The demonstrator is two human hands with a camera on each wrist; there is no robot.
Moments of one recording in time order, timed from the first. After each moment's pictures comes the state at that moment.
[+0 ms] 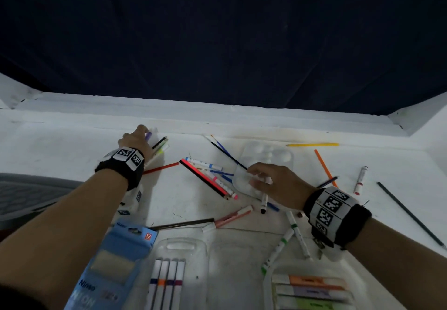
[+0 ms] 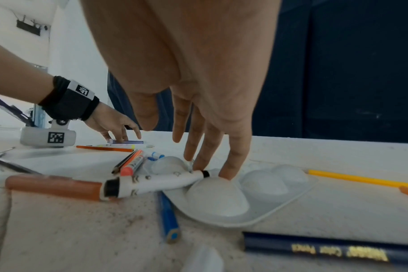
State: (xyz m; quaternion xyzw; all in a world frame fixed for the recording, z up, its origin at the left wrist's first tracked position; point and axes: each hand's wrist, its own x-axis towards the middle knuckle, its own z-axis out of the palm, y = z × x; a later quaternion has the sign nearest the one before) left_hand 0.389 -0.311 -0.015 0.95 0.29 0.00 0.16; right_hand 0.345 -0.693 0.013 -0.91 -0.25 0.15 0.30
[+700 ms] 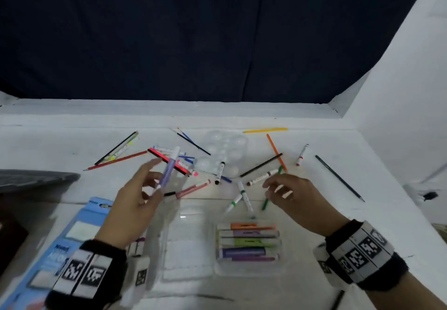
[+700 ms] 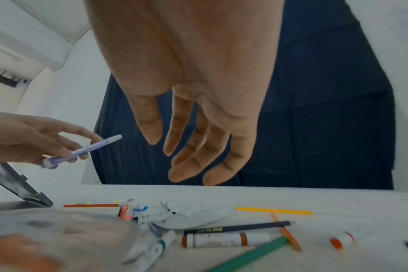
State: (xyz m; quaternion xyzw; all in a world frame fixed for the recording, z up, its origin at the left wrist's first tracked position) left_hand 0.162 -0.480 0.023 0.87 -0.02 0.14 0.48; right_hand 0.214 -0.831 0.036 -0.90 -0.21 0.02 0.37
